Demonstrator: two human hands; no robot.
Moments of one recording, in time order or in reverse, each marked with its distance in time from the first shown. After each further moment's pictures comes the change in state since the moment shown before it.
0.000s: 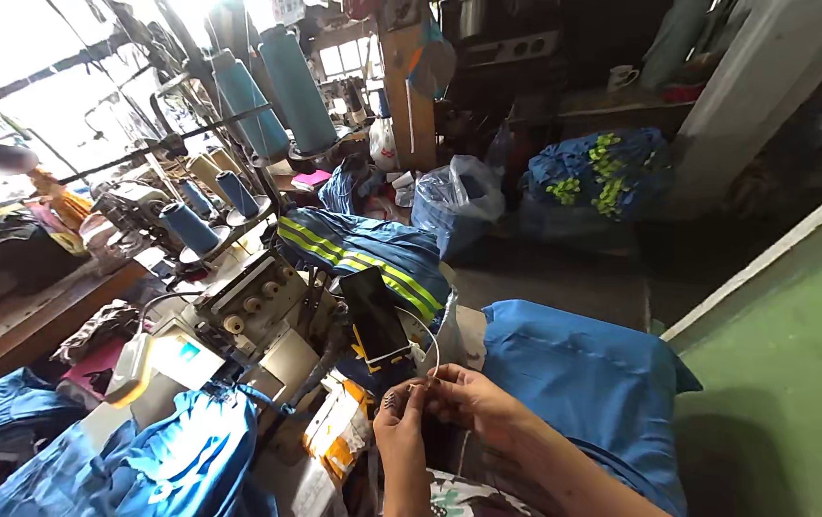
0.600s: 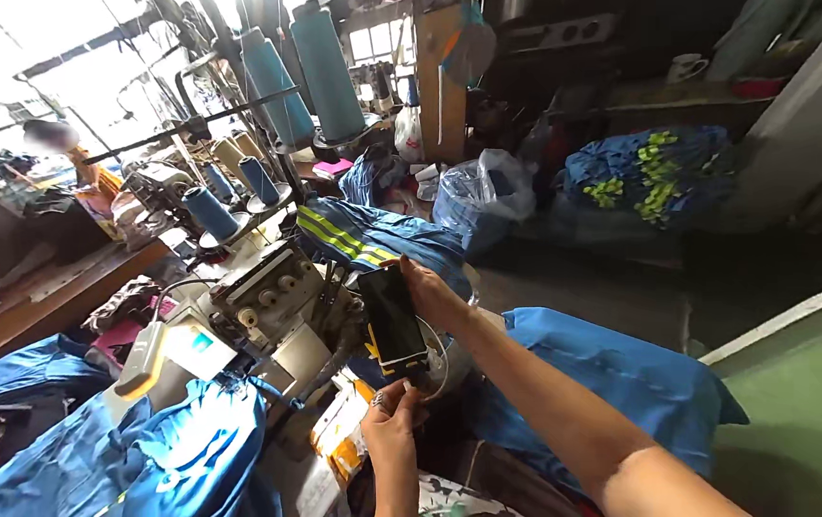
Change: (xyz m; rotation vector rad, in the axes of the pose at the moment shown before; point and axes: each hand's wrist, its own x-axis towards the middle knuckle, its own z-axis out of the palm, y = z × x) left_hand 0.018 0.011 -0.011 0.095 0.194 -0.151; right_hand 0.152 -0.092 0.057 -0.143 -0.289 -0.378
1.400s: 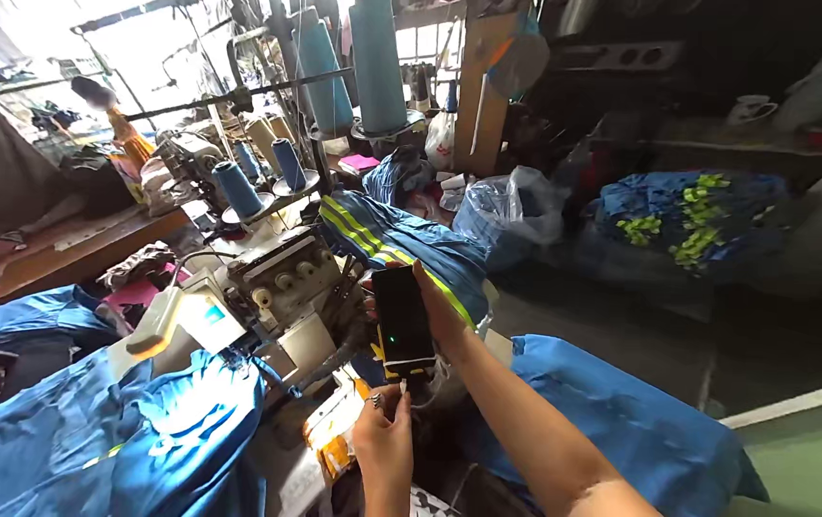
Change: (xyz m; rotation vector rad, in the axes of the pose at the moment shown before) left_hand 0.002 -0.008 -0.004 0.481 0.174 0.477; right_hand 0.013 0.019 0.011 0.512 -0.367 0.102
